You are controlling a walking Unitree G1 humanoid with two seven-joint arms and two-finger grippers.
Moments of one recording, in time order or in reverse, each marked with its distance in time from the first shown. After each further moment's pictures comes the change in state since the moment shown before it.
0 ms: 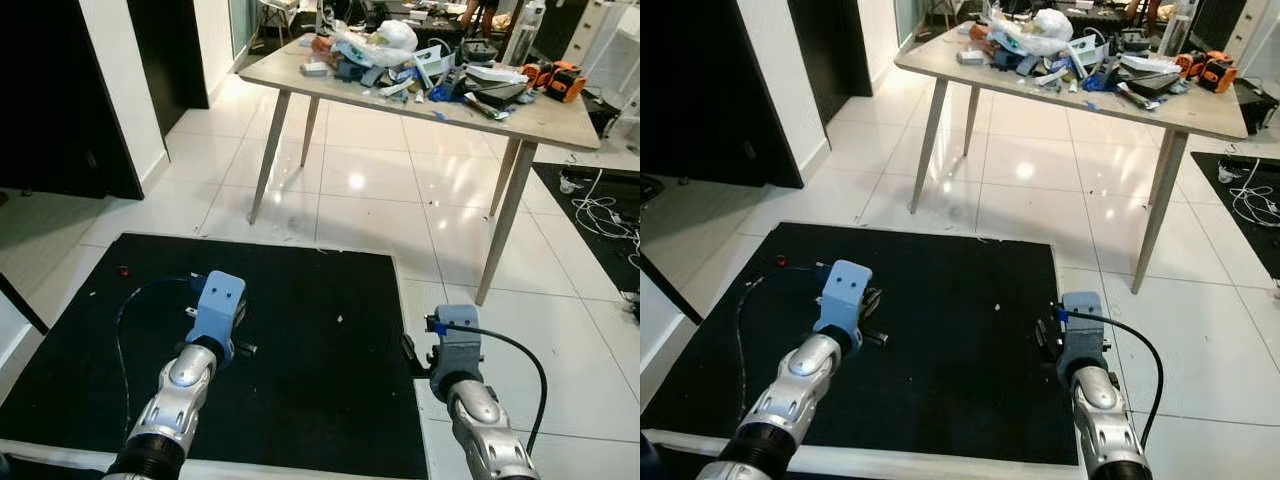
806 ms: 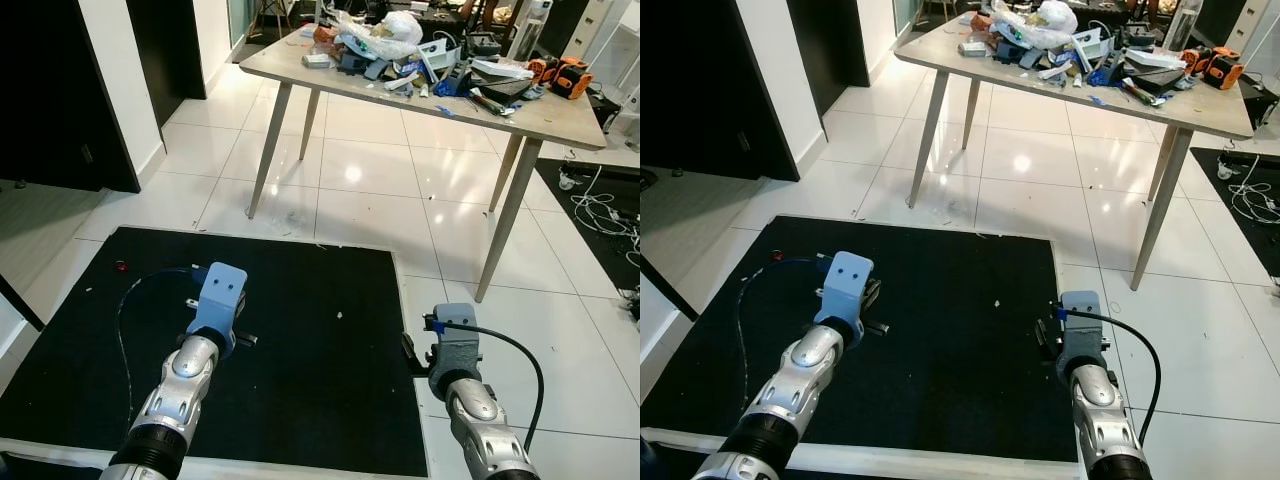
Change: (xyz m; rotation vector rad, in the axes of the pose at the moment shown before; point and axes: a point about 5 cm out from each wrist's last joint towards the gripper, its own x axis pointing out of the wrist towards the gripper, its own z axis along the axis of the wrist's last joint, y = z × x) left arm 0.005 0.004 0.009 -0.007 -0.011 0.029; right arm 0.004 0.001 0.000 0.005 -0.006 -0.010
